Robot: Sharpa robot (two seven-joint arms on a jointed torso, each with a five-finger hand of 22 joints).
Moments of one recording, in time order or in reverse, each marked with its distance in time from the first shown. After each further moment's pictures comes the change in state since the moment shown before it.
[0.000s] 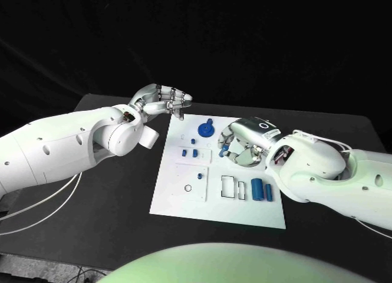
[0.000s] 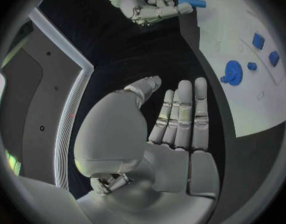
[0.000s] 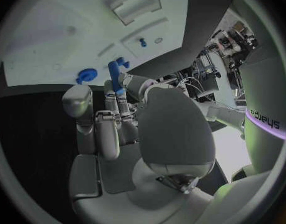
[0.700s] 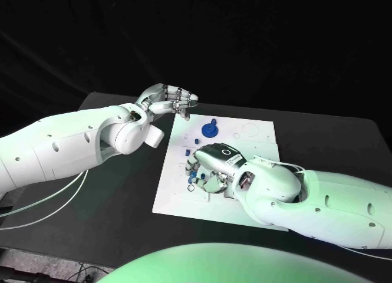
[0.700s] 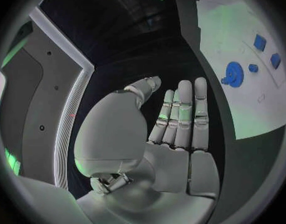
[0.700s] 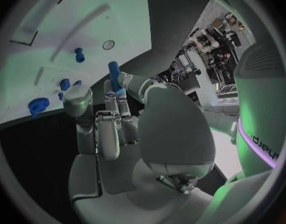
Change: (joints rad) left arm 0.000 0.011 0.000 -0.007 0.000 0.004 0.000; left_hand -0.004 0.004 0.000 0.000 0.000 0.000 0.000 0.000 -0.001 -0.004 0.004 0.000 -0.001 0.000 0.000 0.000 -0.001 0.000 0.000 0.000 -0.004 -0.001; right arm -0.102 0.180 -0.018 -0.069 -0.015 -0.001 0.034; right_hand 0.000 0.000 0.002 -0.003 0.006 0.000 0.000 -0.001 0.004 0.000 0.000 -0.011 0.000 0.000 0.000 0.000 0.000 0.000 0.000 0.000 0.000 0.000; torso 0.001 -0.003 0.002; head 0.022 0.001
